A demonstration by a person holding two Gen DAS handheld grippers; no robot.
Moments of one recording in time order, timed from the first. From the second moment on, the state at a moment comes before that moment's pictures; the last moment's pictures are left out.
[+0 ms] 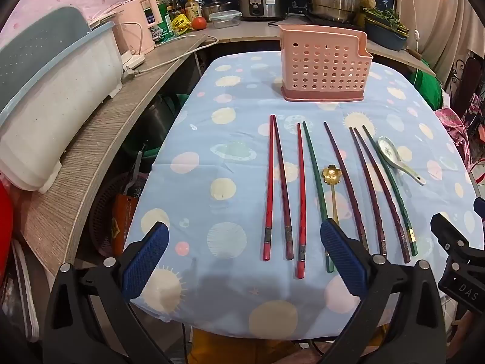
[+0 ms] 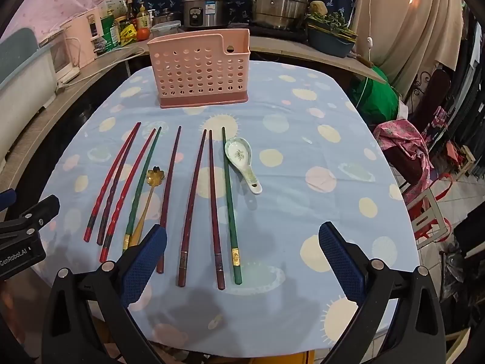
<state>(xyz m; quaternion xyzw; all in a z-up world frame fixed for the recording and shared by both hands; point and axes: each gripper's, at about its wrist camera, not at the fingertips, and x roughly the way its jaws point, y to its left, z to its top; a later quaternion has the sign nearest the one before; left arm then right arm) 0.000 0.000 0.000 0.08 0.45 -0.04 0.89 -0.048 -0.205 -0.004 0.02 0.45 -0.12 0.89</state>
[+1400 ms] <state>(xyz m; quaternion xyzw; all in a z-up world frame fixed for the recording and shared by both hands) -0.018 -0.007 0.003 0.08 0.46 -0.06 0.88 -0.069 -0.199 0.005 0.02 0.45 -0.10 0.89</state>
